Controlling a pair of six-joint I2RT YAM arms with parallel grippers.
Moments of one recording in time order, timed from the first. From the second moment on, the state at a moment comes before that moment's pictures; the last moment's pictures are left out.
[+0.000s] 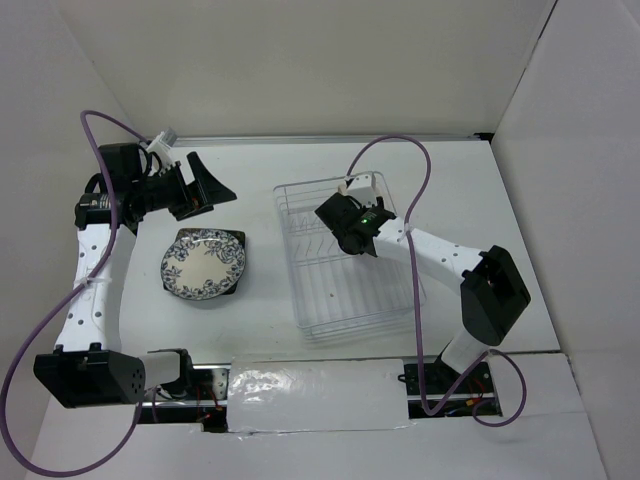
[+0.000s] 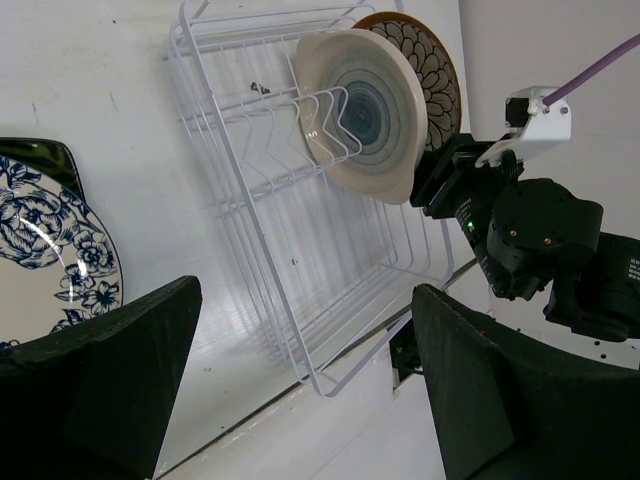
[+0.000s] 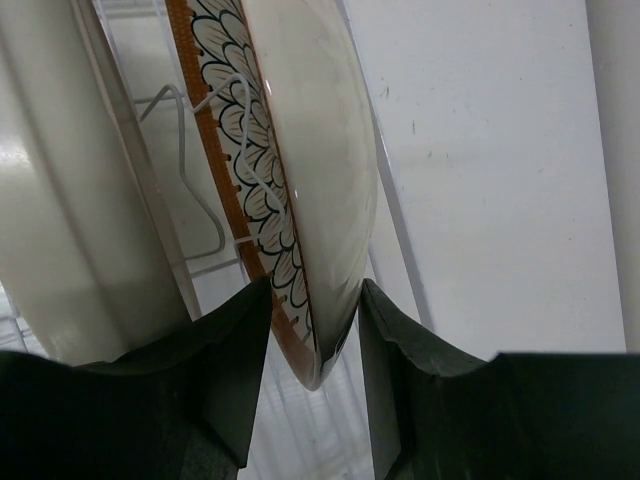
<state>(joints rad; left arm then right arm) 0.10 1.23 1.39 -0.83 0.72 -0.42 0.78 1.63 1.25 -0.71 0.92 0.50</state>
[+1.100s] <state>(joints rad) 0.12 1.29 1.21 -0.81 0.57 -0.43 0.75 1.48 1.56 -0.96 0.84 0.50</state>
